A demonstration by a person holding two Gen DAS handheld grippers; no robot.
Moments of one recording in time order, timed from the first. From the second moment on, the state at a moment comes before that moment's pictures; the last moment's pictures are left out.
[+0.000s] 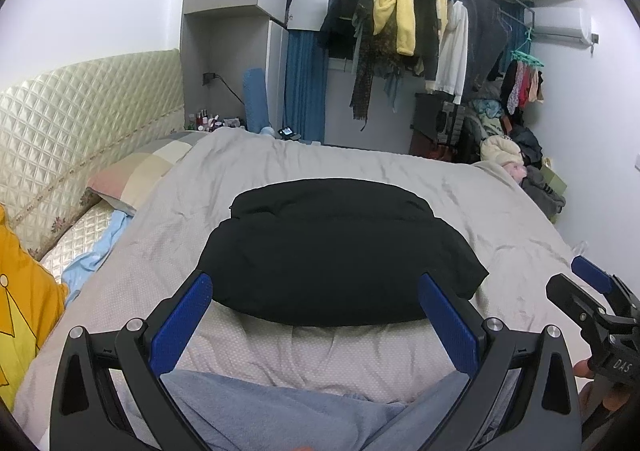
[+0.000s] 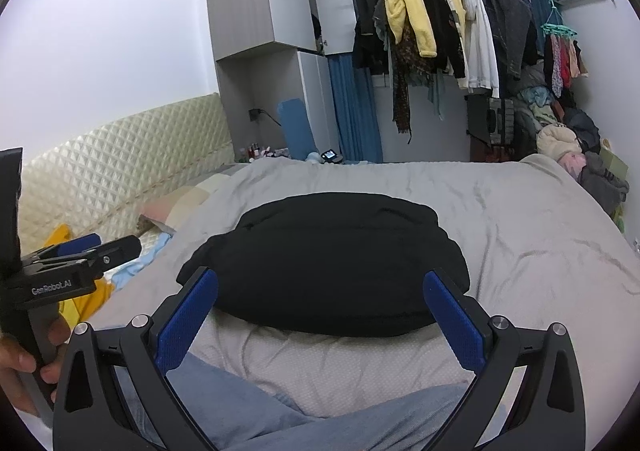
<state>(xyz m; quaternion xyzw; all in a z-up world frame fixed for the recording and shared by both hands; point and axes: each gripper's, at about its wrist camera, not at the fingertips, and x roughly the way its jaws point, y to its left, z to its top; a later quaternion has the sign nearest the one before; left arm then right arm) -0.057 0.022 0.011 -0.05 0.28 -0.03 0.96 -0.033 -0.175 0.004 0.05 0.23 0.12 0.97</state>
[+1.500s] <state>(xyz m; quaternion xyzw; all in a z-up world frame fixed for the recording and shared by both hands) -0.067 0.014 0.021 -0.04 0.27 -0.03 0.96 -0.042 -0.185 0.006 0.05 0.22 0.11 0.97</state>
